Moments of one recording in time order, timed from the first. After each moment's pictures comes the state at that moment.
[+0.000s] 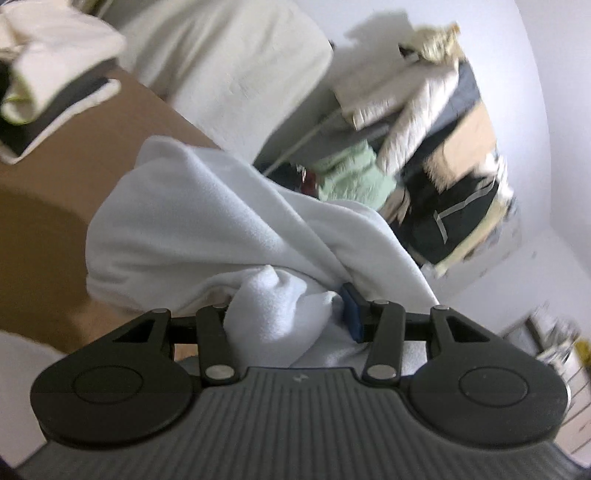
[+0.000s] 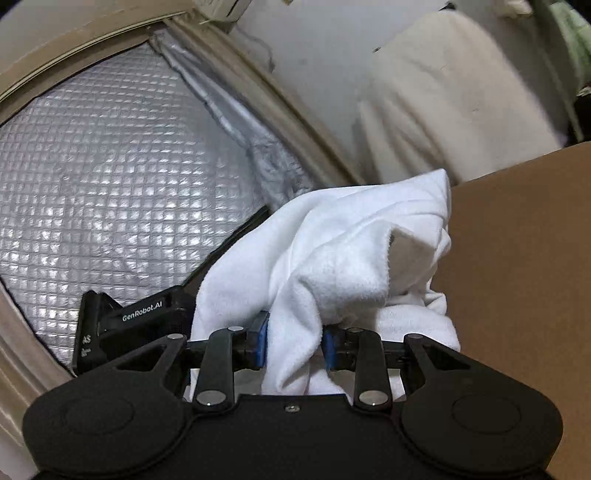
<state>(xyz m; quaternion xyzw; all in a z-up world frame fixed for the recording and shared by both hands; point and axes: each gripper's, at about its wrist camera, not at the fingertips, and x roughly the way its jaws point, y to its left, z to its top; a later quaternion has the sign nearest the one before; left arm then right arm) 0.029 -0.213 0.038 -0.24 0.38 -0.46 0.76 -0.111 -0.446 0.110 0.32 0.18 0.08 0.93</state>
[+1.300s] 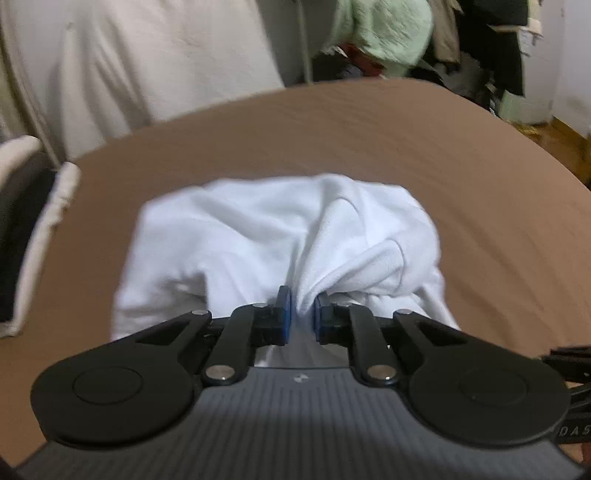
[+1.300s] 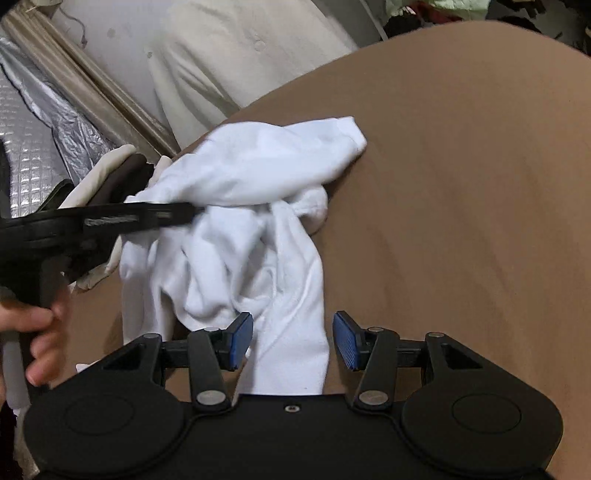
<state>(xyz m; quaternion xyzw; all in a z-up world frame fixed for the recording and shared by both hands) 0.042 -0.434 -0.106 0.21 0.30 -0.38 0.85 -0.137 -0.539 -0.140 0.36 0.30 -0.14 0.87</state>
